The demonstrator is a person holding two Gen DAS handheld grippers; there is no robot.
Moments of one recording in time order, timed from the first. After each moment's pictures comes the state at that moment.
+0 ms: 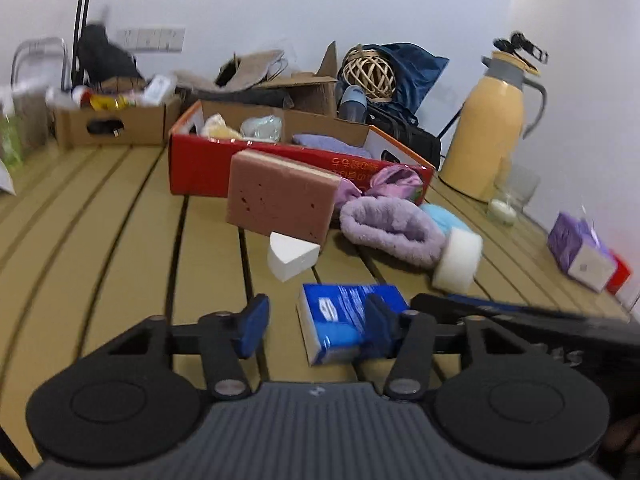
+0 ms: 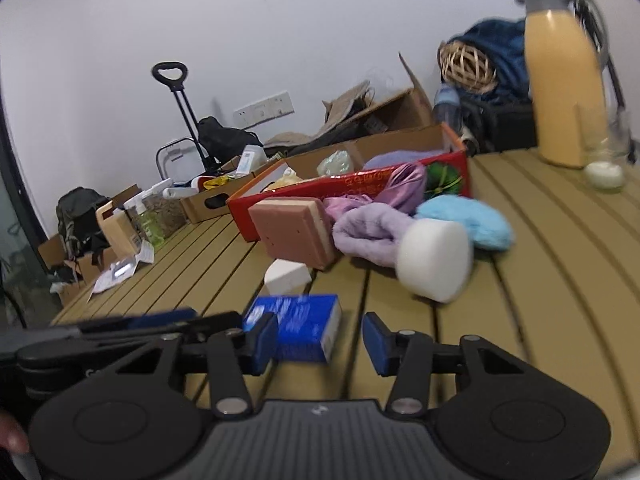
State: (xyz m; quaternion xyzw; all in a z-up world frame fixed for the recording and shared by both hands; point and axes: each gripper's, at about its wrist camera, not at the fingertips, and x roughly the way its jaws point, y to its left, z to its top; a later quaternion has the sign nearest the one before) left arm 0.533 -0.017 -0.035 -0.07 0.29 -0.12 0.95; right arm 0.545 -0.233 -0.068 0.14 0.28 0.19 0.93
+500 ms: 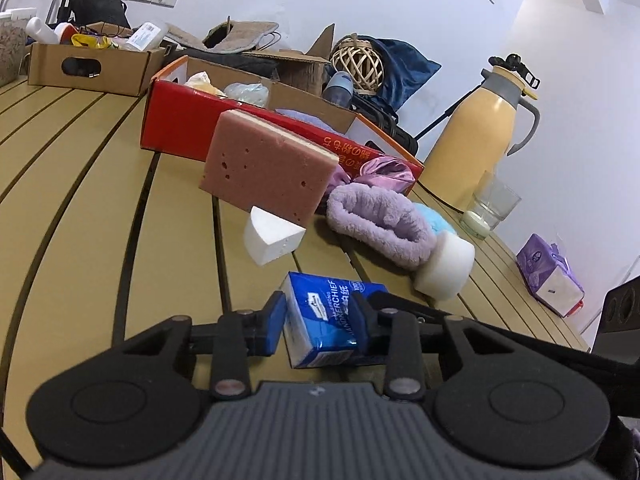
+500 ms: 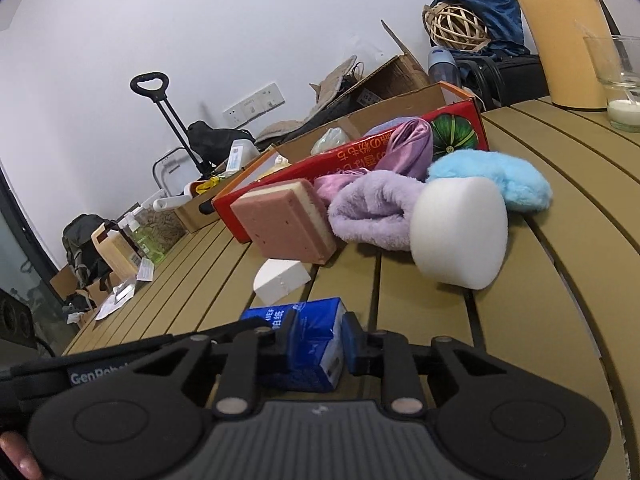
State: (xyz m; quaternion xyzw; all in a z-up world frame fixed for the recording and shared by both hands) left arm 0.553 -0.003 -0.058 -0.15 0.31 -0.18 0.92; right arm 0.571 -0.229 -0.097 0.20 0.29 0.20 0.91
